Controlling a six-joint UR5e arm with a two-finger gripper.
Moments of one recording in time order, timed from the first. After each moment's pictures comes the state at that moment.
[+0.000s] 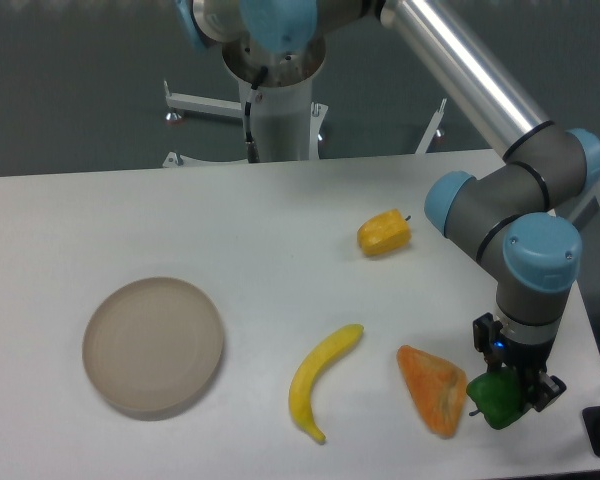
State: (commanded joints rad) arm 2.39 -2.44 -0.80 -1.18 1.56 1.58
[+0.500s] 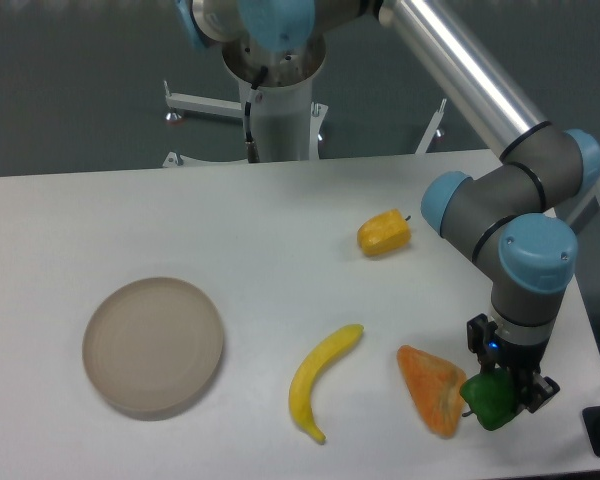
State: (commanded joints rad) arm 2.38 -2.43 -0.81 -1.19 1.55 1.57
